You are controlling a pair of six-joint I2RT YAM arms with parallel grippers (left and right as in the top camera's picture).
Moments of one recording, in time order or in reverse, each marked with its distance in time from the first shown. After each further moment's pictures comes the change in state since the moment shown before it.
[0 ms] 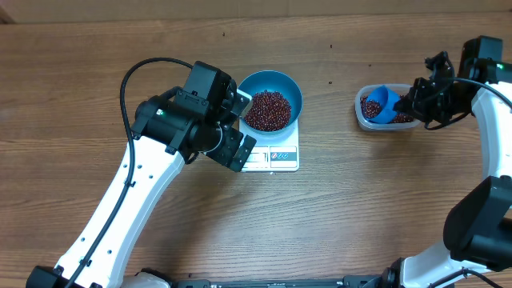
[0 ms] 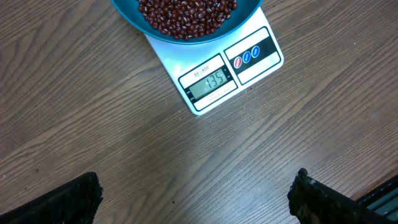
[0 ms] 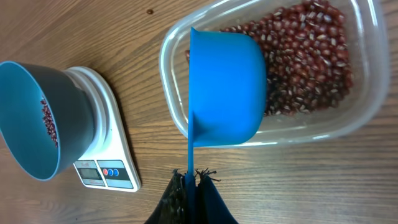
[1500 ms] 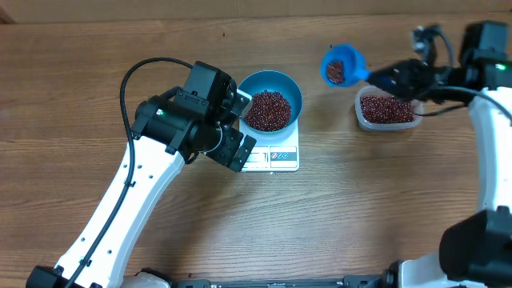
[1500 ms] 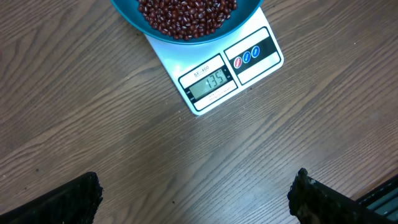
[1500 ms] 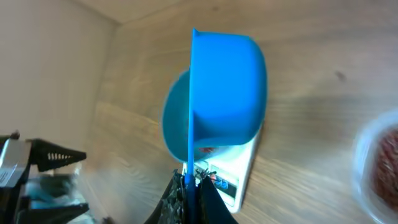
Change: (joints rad) left arm 0.000 0.000 0.000 0.000 0.000 0.000; right arm 0.124 -0.120 0.046 0.119 -0.420 -0.084
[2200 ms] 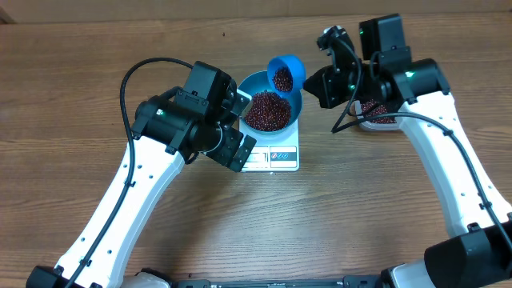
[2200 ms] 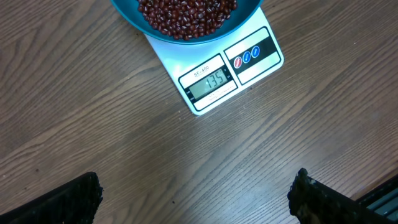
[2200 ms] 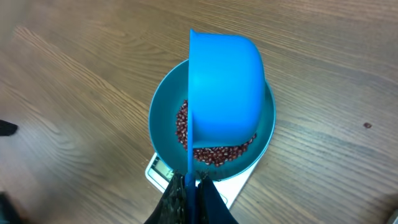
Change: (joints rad) left arm 0.000 0.000 0.000 0.000 0.000 0.000; right arm 0.425 -0.016 0.008 0.119 0.434 -0.040
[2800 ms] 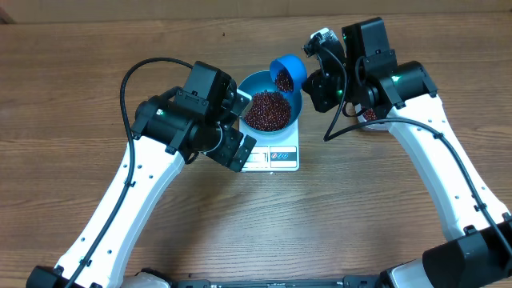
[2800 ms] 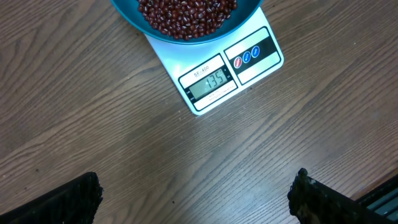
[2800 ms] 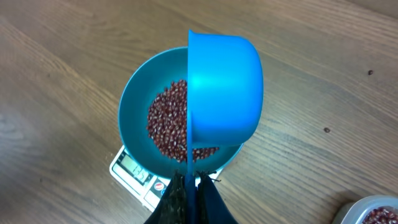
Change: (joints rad) left arm 0.000 0.000 0.000 0.000 0.000 0.000; right arm 0.056 0.000 0.000 -0.003 0.153 -0.084
